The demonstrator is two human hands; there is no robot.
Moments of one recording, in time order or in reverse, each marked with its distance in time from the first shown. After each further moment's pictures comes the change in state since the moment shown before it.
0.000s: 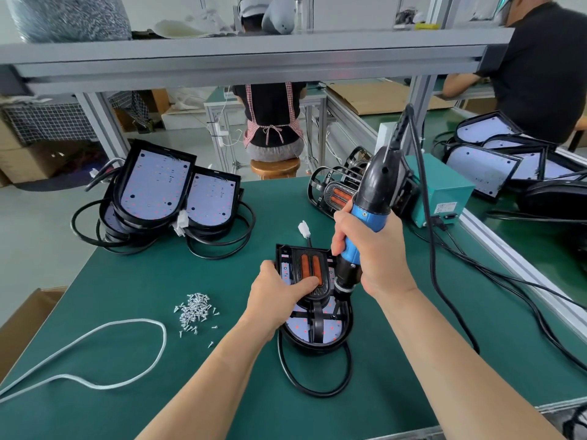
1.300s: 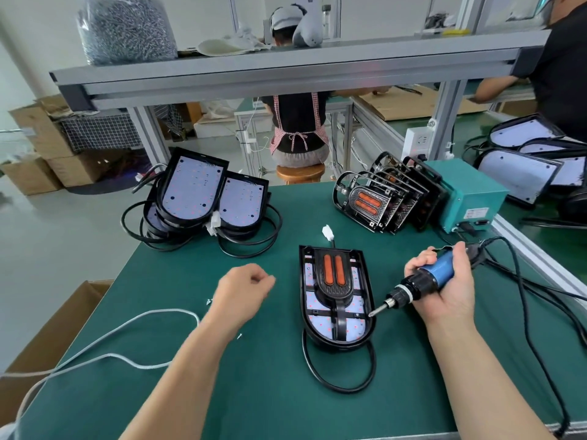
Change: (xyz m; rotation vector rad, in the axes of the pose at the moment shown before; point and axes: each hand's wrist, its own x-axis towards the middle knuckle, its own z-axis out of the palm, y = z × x) left_hand -0.012 -0.009 -0.085 0.280 0.139 0.049; right_hand -0.014 0.067 -0.086 1.067 0.591 0.416
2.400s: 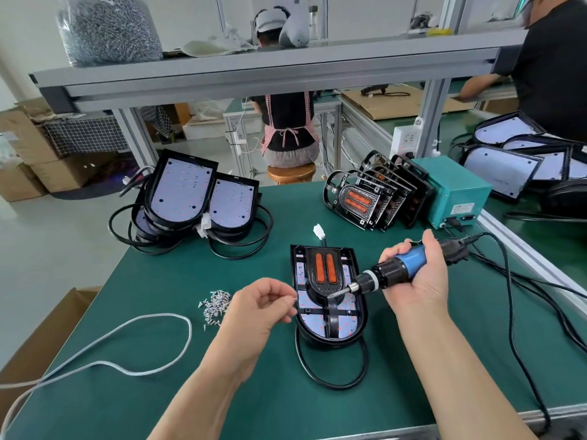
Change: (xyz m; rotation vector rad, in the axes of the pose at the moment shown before) left_hand -0.063 0.021 0.013 -0.630 -0.181 0.063; right_hand -0.034 0.030 0.043 0.013 0.143 -0.037
